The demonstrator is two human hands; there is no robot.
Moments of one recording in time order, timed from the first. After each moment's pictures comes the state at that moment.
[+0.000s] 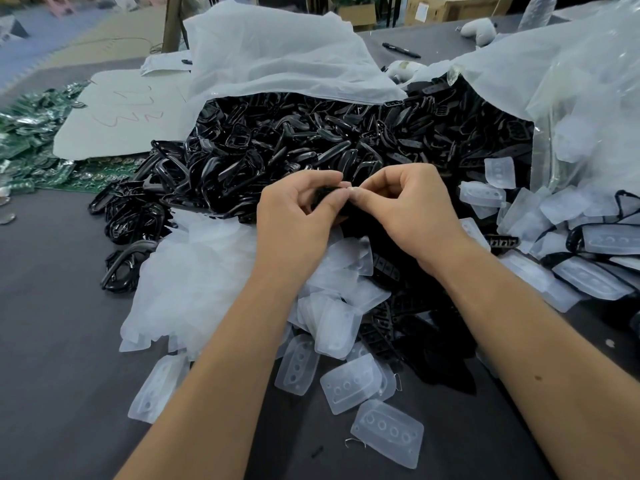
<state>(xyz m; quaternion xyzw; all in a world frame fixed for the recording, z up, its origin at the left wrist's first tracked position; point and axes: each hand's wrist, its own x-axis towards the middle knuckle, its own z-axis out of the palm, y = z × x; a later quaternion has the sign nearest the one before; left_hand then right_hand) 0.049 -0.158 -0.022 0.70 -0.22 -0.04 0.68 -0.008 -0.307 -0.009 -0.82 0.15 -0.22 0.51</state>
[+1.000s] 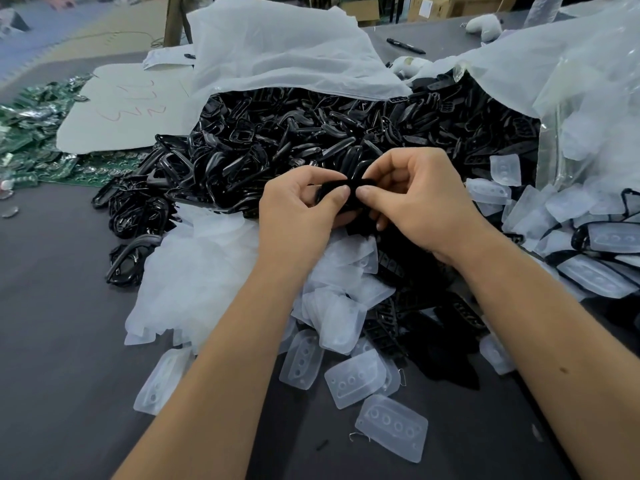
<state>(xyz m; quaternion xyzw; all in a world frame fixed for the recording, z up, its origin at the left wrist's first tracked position) 0.046 -0.157 -0.019 0.67 -0.19 -0.06 0.72 -0.010 -0.314 0.000 -0.82 0.07 -0.19 0.54</state>
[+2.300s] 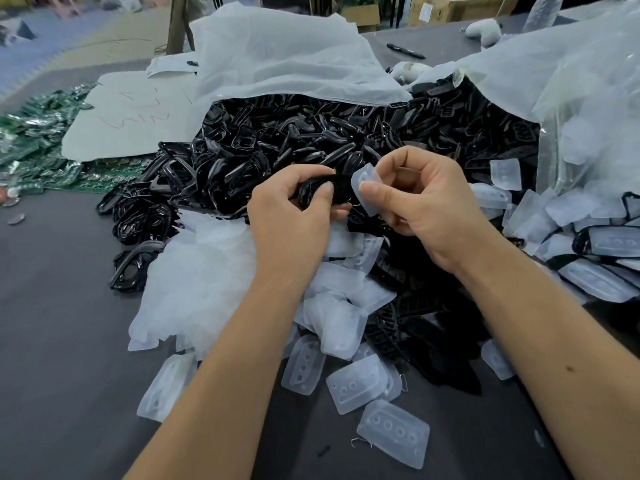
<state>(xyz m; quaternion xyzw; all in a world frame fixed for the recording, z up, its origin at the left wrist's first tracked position) 0.044 -0.156 -0.014 0.71 -0.19 0.07 0.67 -0.016 -0.317 -0.004 -0.70 0.03 -0.19 0.69</state>
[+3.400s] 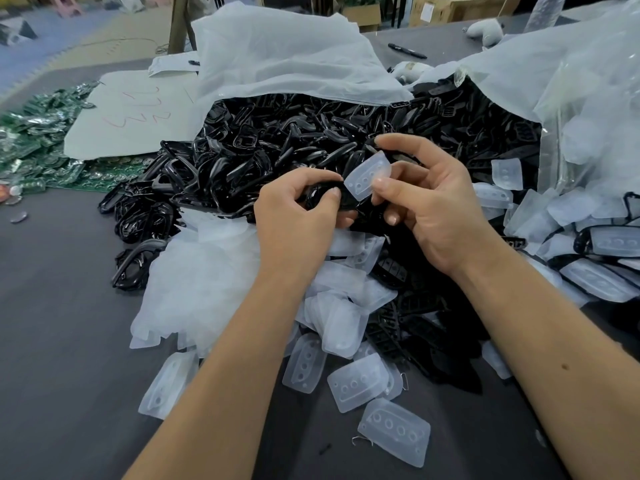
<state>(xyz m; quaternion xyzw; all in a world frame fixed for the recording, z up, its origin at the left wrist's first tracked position) 0.045 -0.156 -0.016 0.71 -0.18 0.01 0.69 -0.015 -0.318 -0.010 -0.62 0.01 -0.21 0.75</state>
